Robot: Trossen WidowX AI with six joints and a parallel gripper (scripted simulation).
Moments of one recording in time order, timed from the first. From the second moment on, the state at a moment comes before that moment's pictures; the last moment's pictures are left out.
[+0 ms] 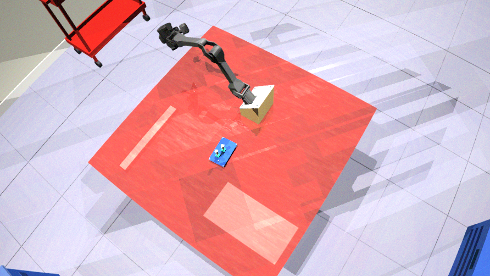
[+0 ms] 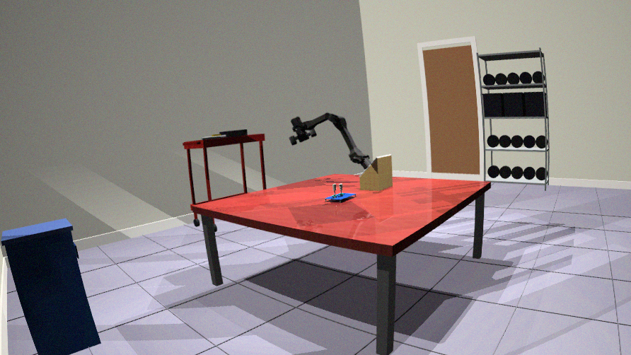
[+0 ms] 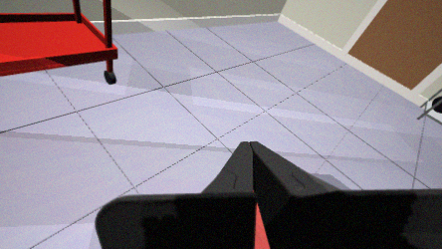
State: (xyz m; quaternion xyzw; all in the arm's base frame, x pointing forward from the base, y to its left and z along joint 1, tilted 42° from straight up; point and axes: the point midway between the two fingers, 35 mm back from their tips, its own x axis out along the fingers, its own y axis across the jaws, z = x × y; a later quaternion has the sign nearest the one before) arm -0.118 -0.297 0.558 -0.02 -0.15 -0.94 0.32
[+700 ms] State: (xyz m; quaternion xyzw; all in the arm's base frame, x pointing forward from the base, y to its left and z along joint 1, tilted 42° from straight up) arm 0.086 -0.388 0.429 0.07 0.04 -0.82 0.57
